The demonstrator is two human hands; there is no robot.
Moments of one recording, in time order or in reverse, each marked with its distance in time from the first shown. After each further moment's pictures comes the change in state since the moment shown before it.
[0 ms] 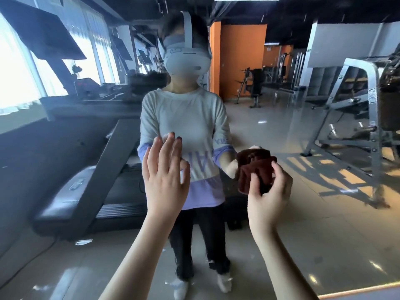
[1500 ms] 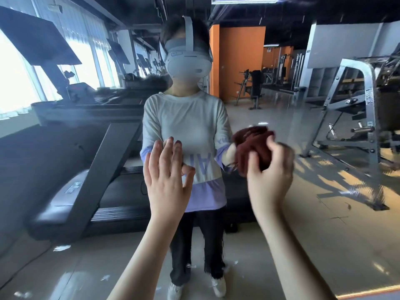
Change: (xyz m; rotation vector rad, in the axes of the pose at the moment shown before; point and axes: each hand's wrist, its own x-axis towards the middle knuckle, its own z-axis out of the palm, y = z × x) left_hand -0.004 0.055 0.026 0.002 -0.015 -0.015; right_hand 0.081 0.004 -0.017 -0.044 -0.014 -0.106
